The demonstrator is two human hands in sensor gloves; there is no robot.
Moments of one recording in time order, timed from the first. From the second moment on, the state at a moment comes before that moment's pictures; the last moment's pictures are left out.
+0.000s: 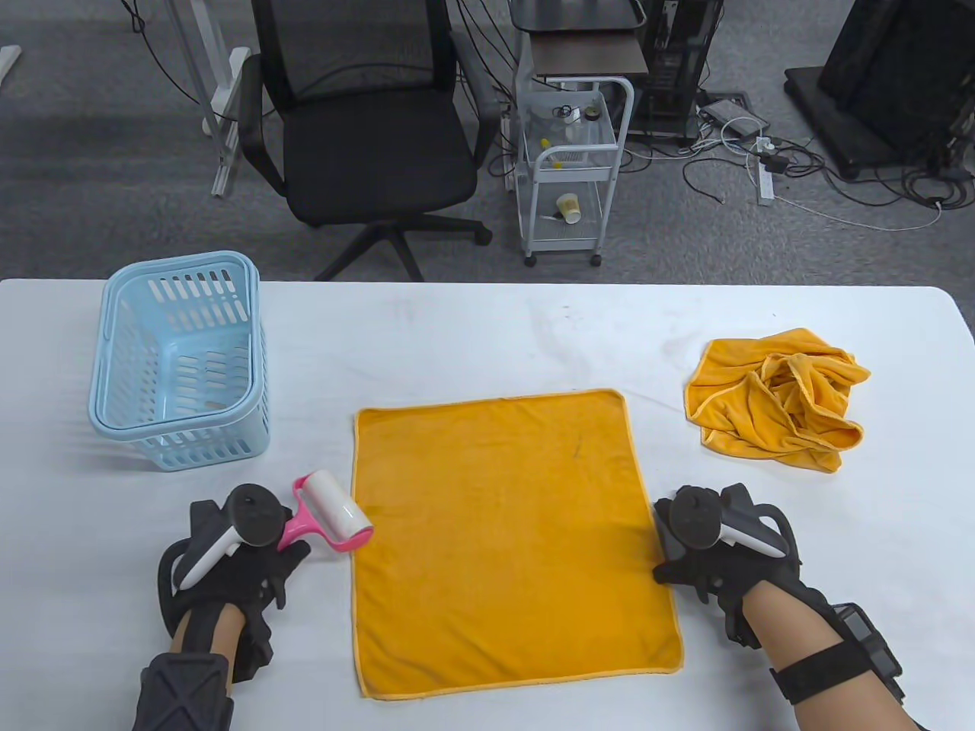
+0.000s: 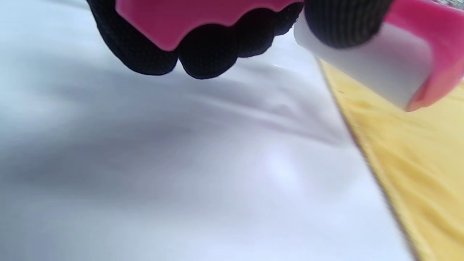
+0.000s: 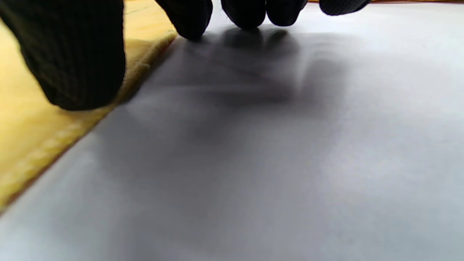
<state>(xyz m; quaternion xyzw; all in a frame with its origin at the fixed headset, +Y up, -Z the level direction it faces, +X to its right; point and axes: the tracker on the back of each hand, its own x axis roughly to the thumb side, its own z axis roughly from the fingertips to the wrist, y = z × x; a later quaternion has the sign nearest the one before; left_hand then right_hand) -0.314 -0.761 -0.260 -0.24 0.10 0.12 0.96 0.260 -0.791 -0.306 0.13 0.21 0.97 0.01</state>
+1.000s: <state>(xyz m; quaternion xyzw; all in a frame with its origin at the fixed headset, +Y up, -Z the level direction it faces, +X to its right) -0.065 -0.774 -0.300 -0.24 -0.12 -0.01 0.96 0.270 -0.777 -0.304 0.13 0.17 0.97 0.05</state>
